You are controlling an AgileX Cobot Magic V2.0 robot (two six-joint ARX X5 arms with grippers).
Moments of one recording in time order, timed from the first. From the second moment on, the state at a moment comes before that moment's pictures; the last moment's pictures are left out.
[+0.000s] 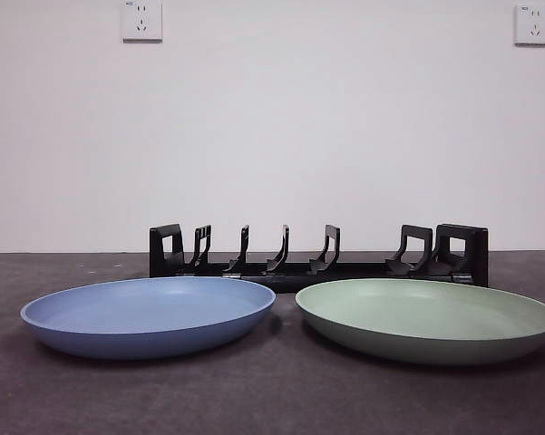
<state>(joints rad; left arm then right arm) 0.07 0.09 0.08 -0.19 0.22 -0.21 0.00 0.04 0.15 -0.19 -0.02 0.19</state>
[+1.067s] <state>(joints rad) 0.01 0.60 0.84 -0.82 0.66 0.02 0.00 0.76 1.02 -1.02 -0.49 -0.10</state>
